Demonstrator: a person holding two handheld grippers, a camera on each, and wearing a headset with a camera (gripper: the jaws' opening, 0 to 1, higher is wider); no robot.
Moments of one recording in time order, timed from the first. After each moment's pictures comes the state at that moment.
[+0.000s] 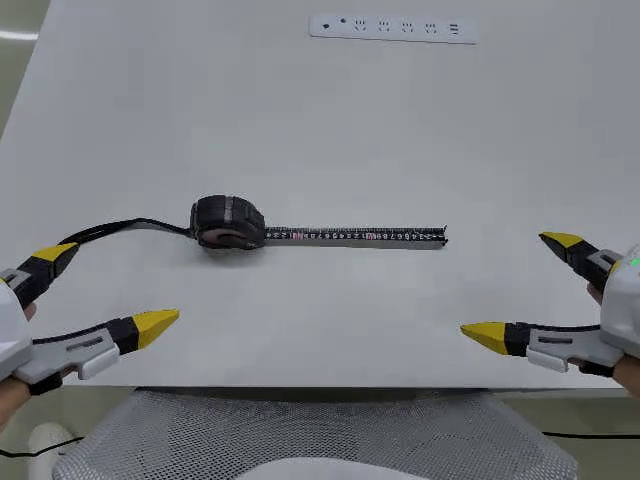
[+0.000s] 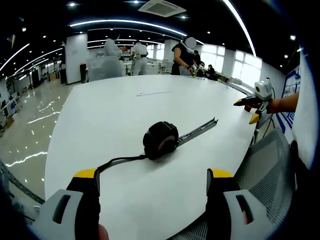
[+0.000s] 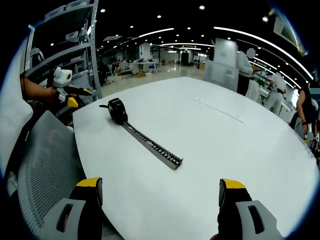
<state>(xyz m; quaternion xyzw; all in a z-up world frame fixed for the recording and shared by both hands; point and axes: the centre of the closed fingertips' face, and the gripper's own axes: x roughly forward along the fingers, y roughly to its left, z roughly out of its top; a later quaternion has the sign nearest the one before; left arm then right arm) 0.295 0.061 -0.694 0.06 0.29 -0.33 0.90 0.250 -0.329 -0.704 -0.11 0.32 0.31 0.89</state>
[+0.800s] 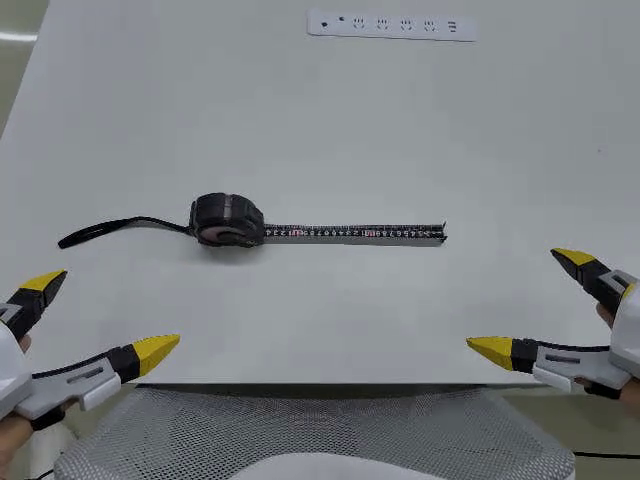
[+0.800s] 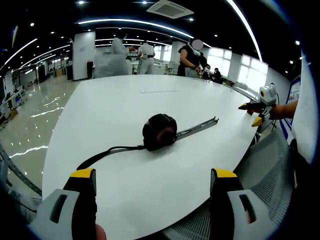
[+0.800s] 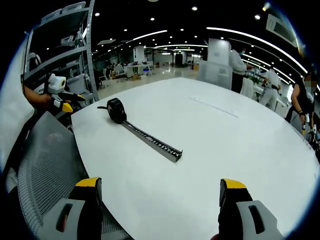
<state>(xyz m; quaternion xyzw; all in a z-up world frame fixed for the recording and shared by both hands) 0.276 0.065 -0.702 0.04 0.29 -0.31 0.90 0.236 -0.333 -0.708 -0.10 0.32 0.30 0.89</state>
